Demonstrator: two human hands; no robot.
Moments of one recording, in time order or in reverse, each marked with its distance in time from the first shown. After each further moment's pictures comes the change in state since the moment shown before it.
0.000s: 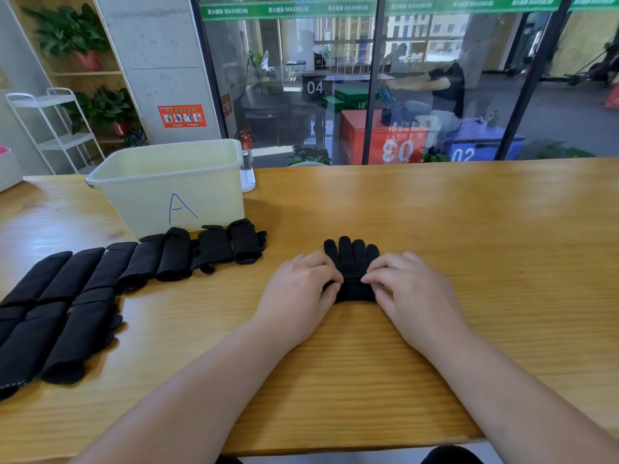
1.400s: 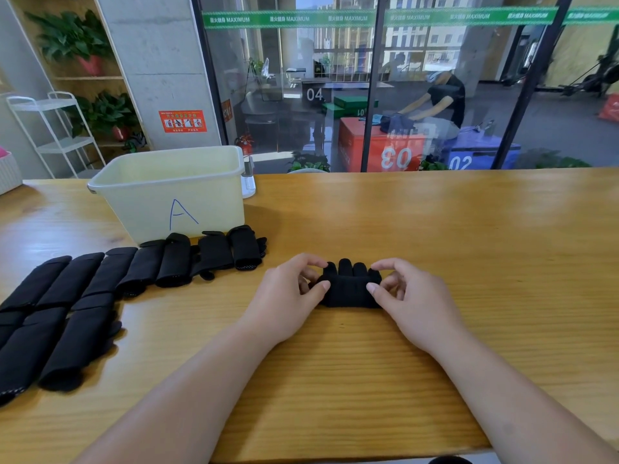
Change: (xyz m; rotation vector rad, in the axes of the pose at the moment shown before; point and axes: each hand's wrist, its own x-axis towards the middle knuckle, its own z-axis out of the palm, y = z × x) left_hand 0.001 -0.011 -0.019 -0.412 -0.090 -0.352; right_hand 0.008 0.003 -0.005 0.510 -0.093 0.365
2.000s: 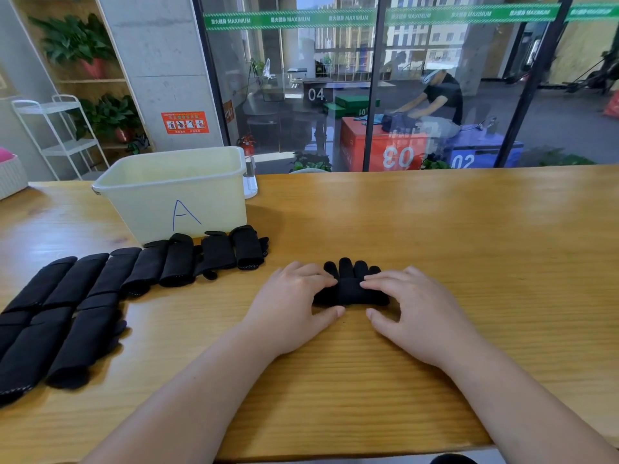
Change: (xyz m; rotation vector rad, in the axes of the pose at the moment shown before) left_hand -0.007 0.000 0.002 0.504 -0.064 0.307; right_hand -0.014 -0.011 -0.011 -0.498 -0.145 -0.269
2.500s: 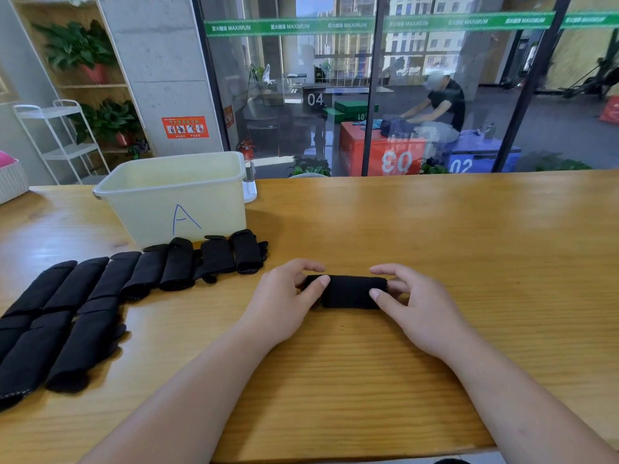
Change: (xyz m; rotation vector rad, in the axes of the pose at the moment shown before) left_hand 0.003 -0.003 -0.006 -0.528 0.045 -0.374; right_hand 0.004 0.010 0.003 0.604 0.045 0.277
